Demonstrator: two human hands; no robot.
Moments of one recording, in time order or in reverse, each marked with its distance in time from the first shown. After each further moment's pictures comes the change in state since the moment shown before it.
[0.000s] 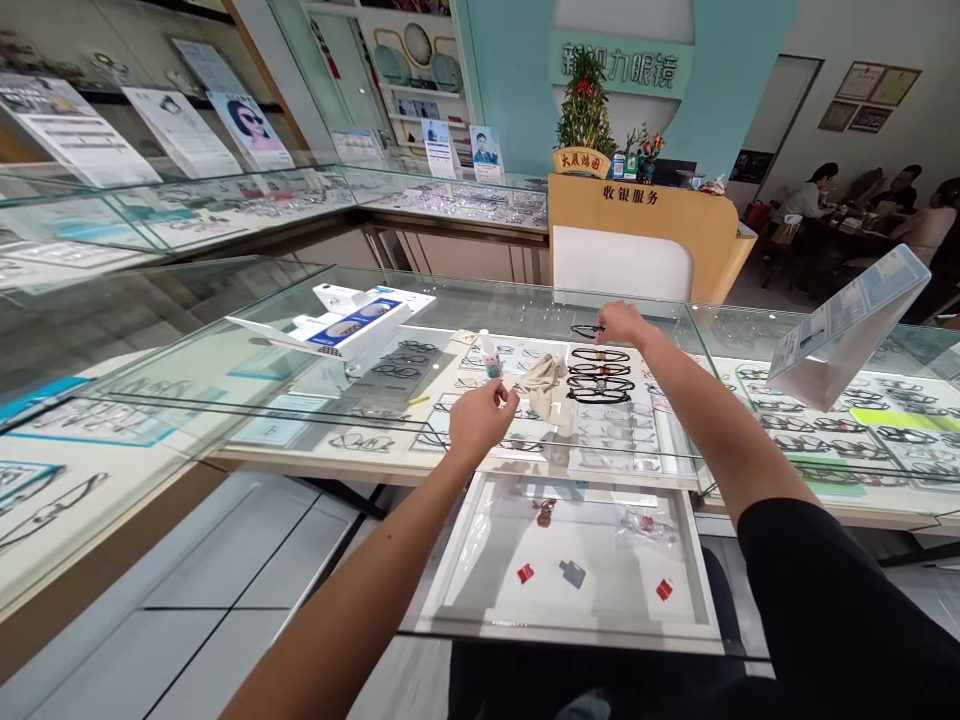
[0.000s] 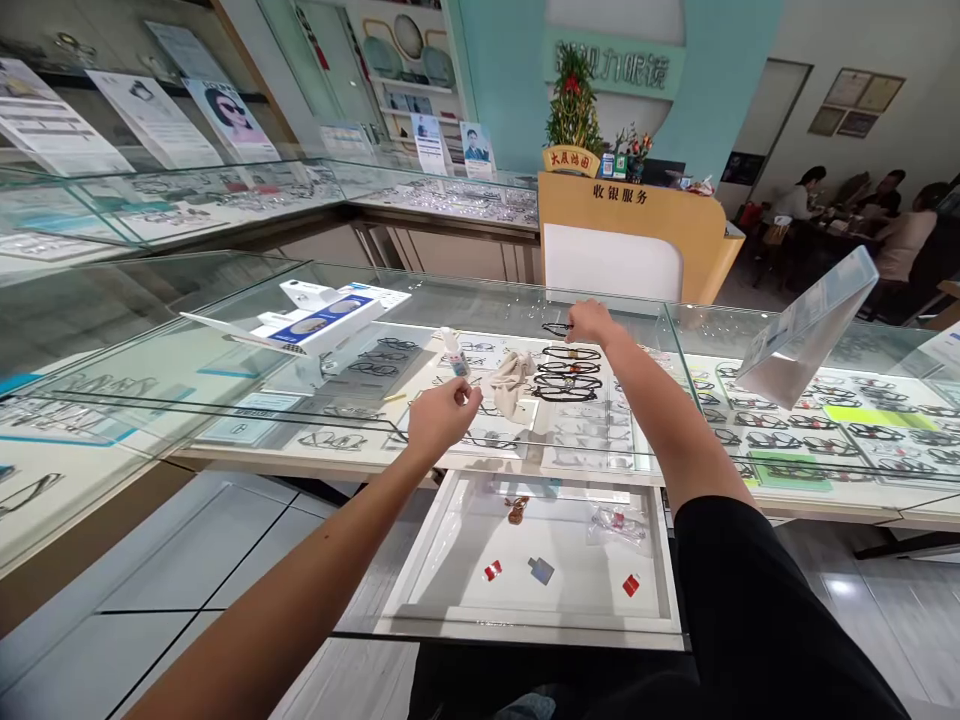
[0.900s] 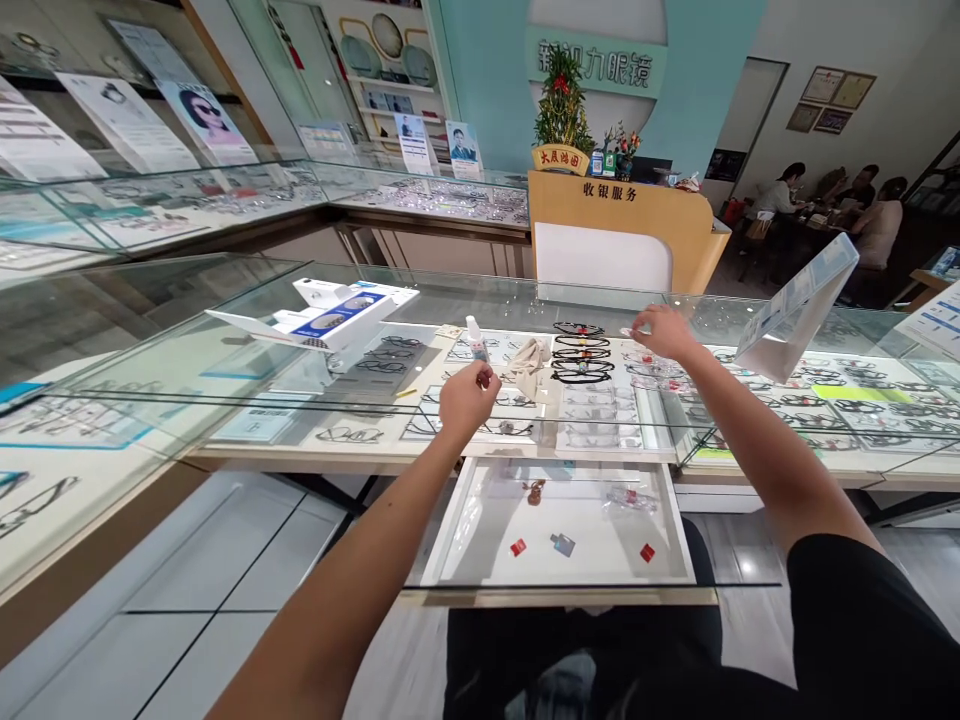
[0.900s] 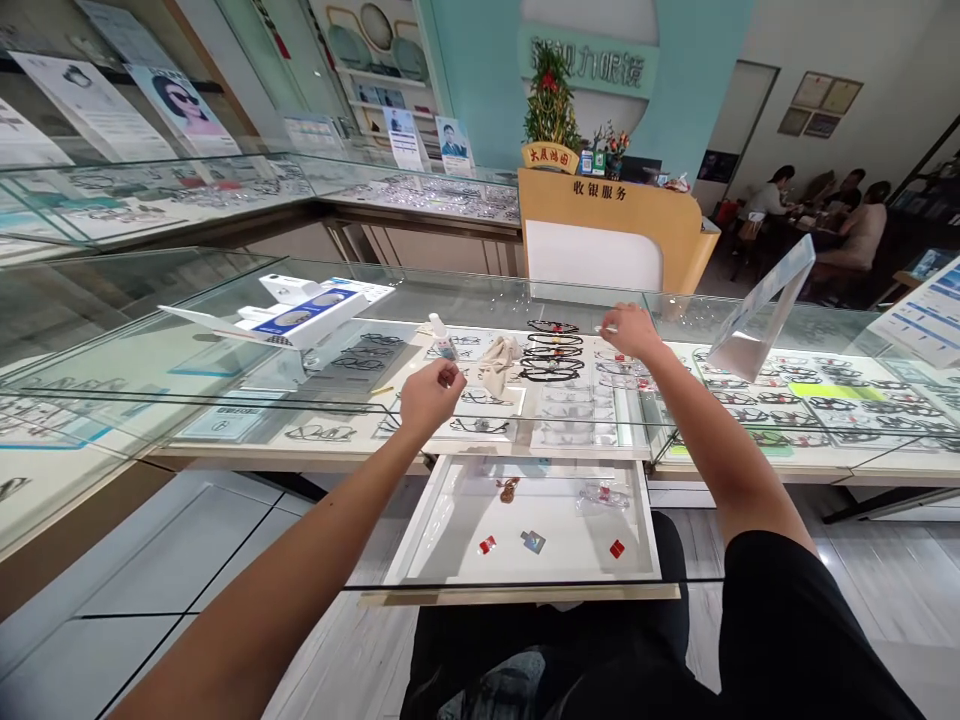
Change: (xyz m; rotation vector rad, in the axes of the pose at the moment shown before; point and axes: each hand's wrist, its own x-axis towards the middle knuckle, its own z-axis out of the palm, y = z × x) left_hand 0.006 -0.011 0.009 -0.225 0.149 0.115; right_hand -0.128 0.059 -0.006 0.016 0.180 0.133
